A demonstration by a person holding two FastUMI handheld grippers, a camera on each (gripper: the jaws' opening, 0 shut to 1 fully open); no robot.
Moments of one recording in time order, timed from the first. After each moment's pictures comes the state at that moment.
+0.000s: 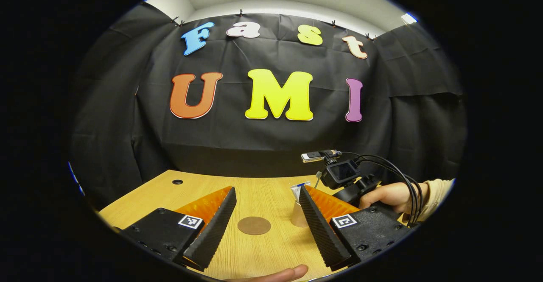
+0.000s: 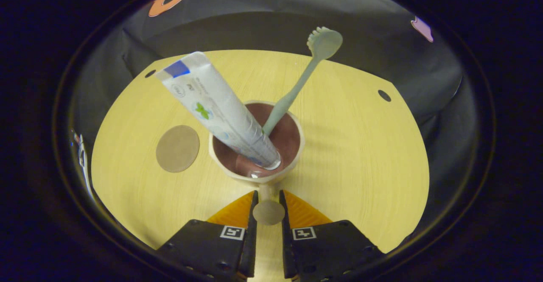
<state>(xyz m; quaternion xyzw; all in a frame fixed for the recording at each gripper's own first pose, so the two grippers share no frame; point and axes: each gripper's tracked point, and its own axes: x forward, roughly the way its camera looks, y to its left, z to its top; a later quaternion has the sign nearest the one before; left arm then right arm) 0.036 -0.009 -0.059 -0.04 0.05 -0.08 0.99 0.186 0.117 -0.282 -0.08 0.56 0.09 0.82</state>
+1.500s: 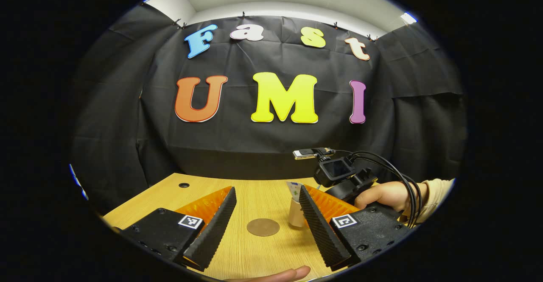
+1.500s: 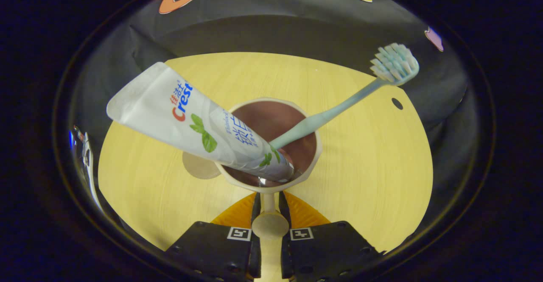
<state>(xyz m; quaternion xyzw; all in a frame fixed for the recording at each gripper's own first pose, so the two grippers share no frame) 0.034 0.015 -0.052 -0.03 0.04 -0.07 1.00 0.173 0.177 -0.265 -0.08 0.56 0.13 0.82</state>
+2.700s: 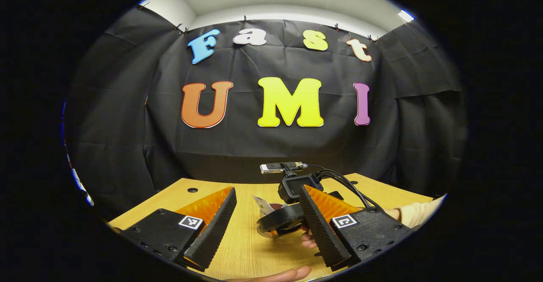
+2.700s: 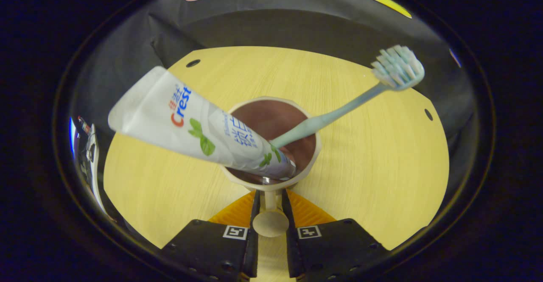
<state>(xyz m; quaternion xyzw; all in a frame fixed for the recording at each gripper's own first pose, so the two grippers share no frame) 0.031 0.034 -0.043 -0.02 0.03 -0.06 1.00 0.170 0.284 -0.289 -0.06 0.55 0.17 0.81</state>
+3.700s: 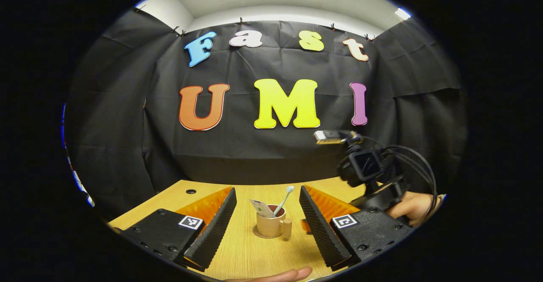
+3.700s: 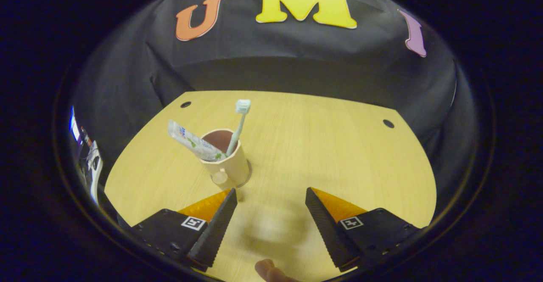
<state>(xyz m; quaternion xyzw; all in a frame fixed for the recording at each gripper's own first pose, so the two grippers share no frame) 0.027 0.016 -0.039 -0.01 0.02 -0.06 1.00 0.158 0.165 -0.194 -0.03 0.40 0.13 0.91</state>
